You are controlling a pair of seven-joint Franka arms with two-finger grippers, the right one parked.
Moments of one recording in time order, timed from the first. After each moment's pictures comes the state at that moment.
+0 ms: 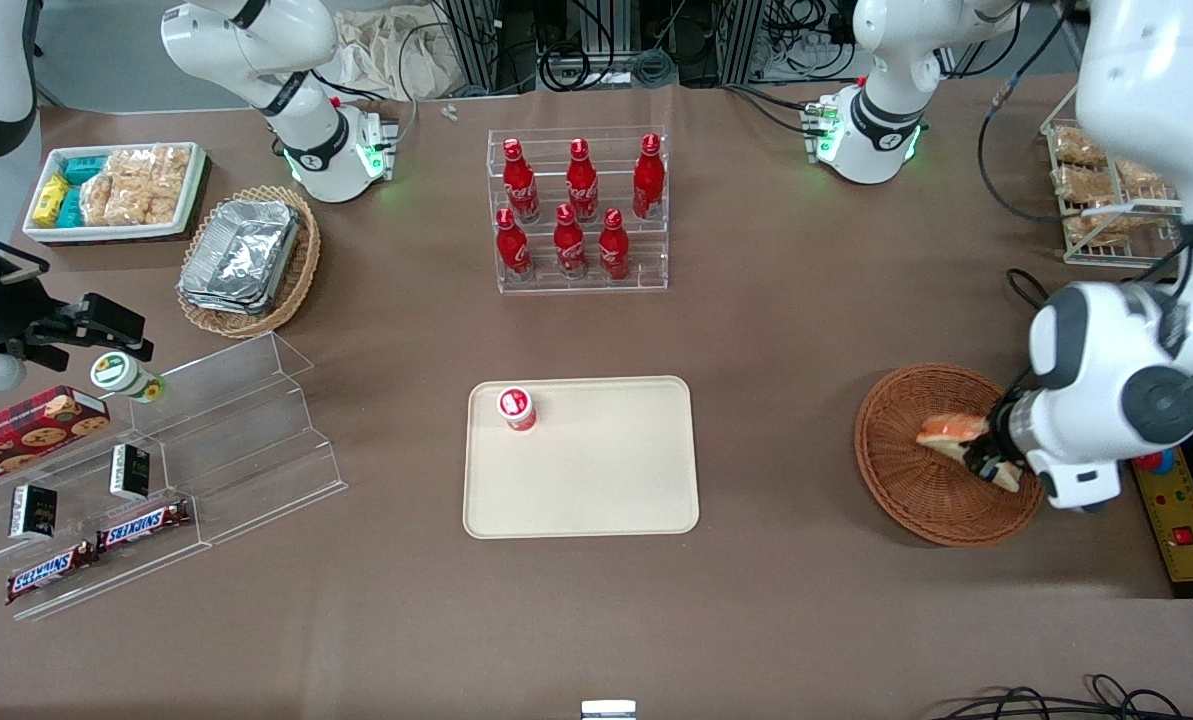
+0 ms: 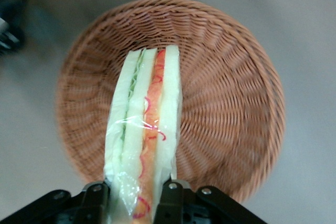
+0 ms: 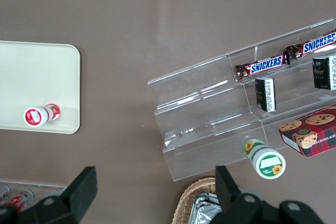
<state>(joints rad) 0.15 0.39 -0.19 -1.70 0.14 1.94 -0.97</state>
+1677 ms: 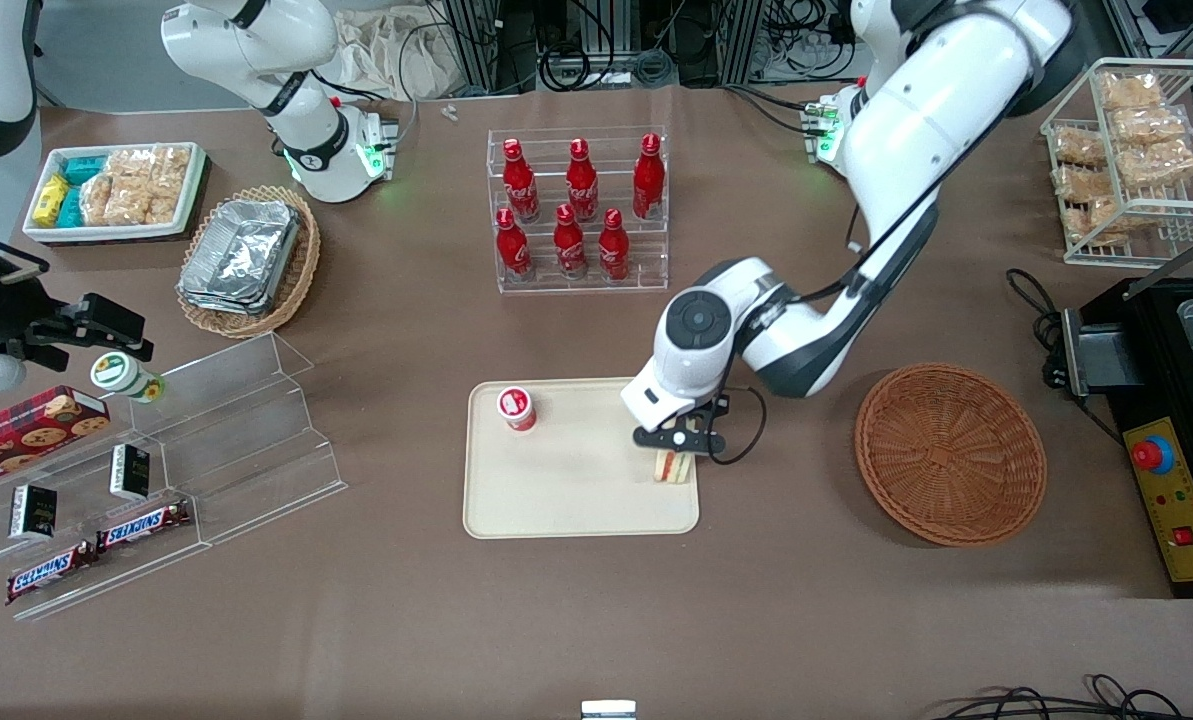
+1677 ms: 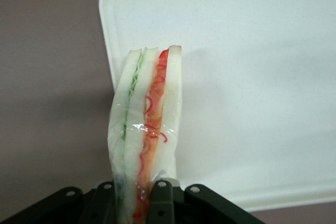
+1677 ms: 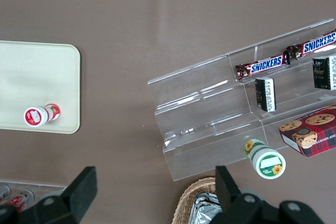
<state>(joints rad) -0.17 0.78 -0.58 -1.56 0.50 2.21 -0.81</state>
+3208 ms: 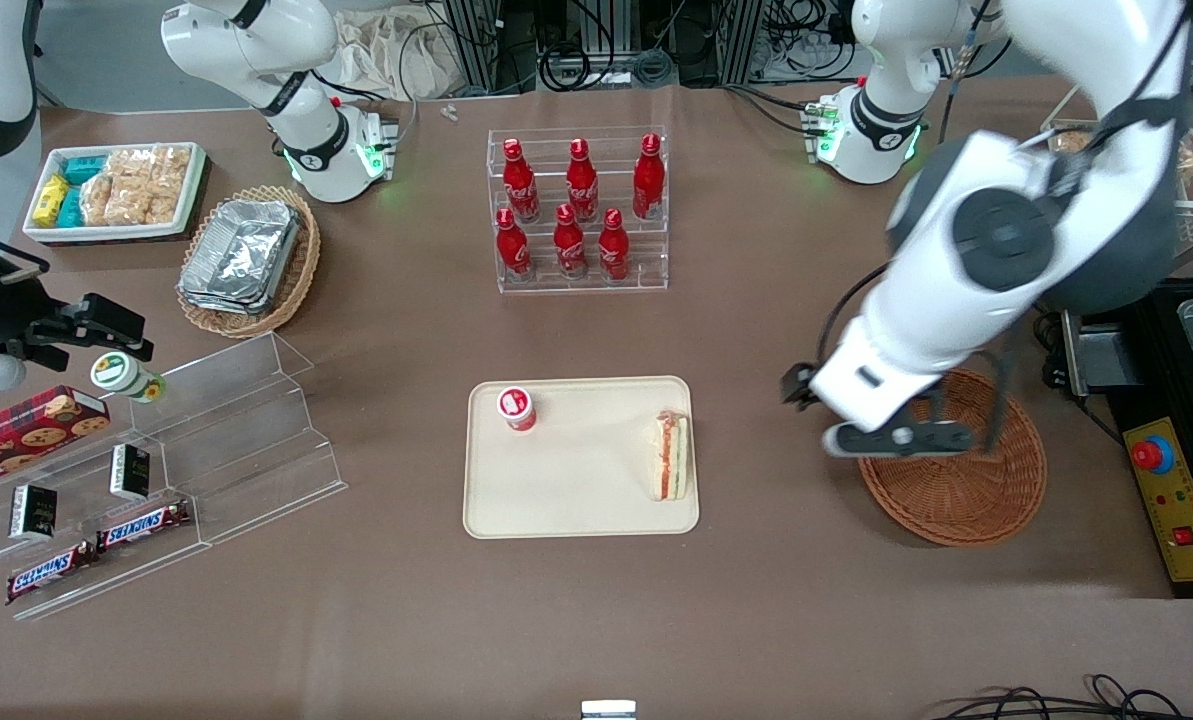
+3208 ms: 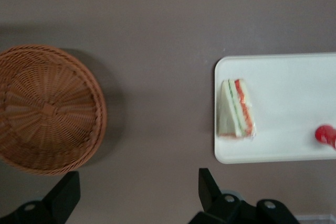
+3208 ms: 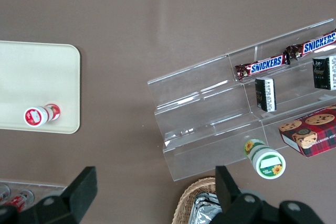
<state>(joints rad) 0.09 0.37 -0.55 -1.35 0.17 1.67 -0.41</state>
